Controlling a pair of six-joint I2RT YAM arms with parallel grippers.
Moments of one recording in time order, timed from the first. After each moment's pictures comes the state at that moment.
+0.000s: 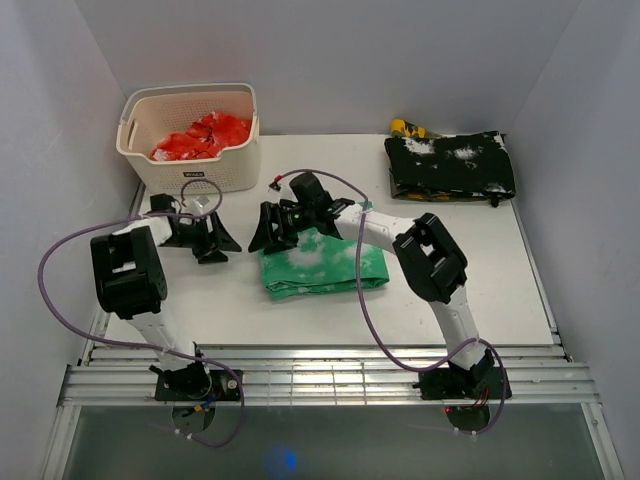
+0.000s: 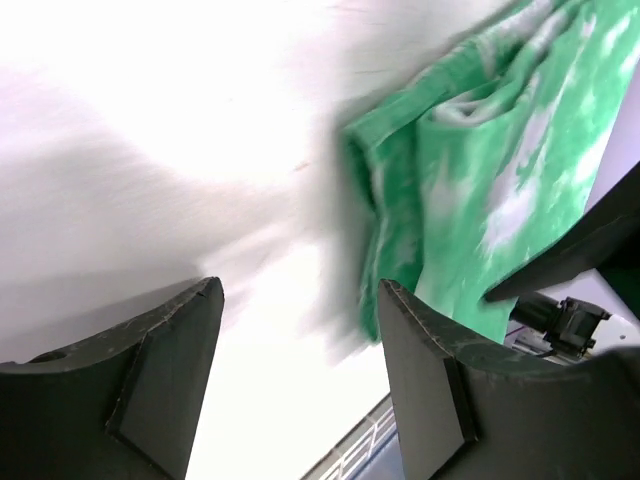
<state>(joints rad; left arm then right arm) 0.18 1.82 1.04 -0.49 0.80 -0.08 0.82 2.19 1.62 -0.07 -0.71 0.78</state>
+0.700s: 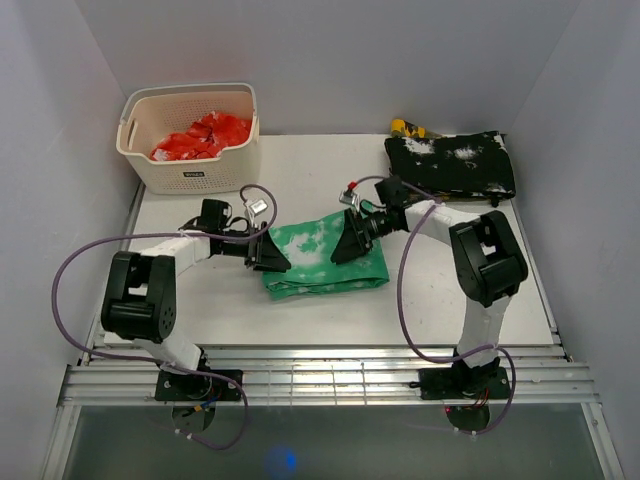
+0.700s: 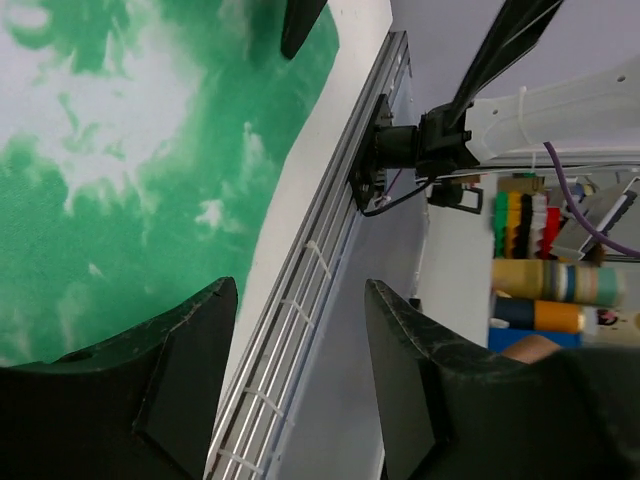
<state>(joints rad) -0.12 1.56 0.87 -0.32 1.22 -0.18 0.42 1.86 1.27 -0.34 -1.26 0.14</state>
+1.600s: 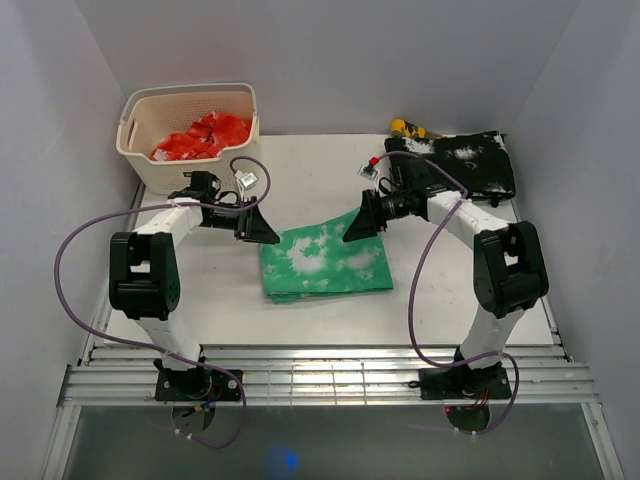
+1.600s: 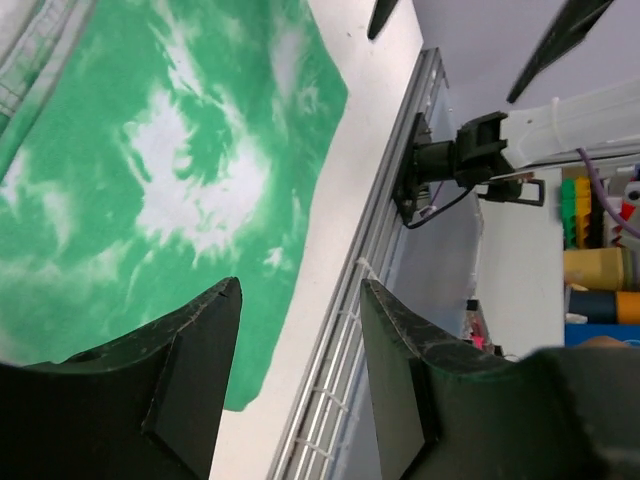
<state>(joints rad) -0.05 1.78 1.20 -0.68 1.21 0.18 0.34 1.79 1.23 -0.38 -1.26 0.03</state>
